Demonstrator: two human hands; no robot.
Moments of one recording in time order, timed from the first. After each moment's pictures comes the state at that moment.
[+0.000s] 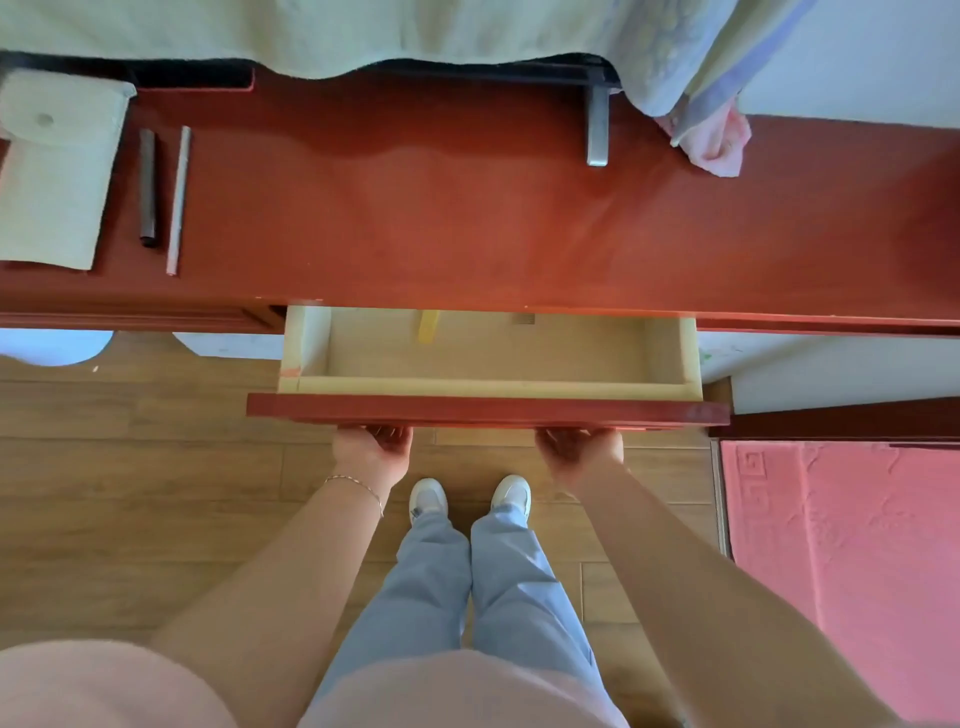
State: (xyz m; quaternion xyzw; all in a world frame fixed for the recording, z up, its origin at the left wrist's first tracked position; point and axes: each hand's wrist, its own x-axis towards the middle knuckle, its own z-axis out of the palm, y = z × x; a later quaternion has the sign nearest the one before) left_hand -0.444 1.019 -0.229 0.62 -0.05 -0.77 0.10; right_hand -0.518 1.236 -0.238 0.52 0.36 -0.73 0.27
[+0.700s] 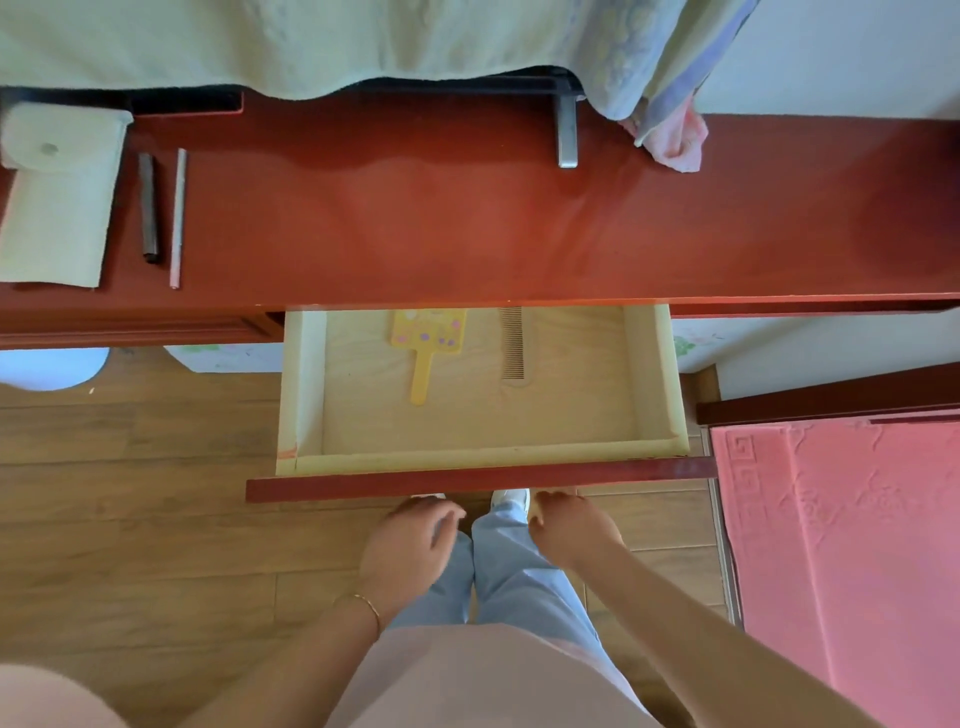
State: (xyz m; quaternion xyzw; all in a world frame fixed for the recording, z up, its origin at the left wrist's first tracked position) left_hand -0.337 1.073 -0.214 0.15 -0.90 -0.37 -0.17; right_hand -0.435 1.258 -0.191 -0.12 0.88 -0.01 0.46
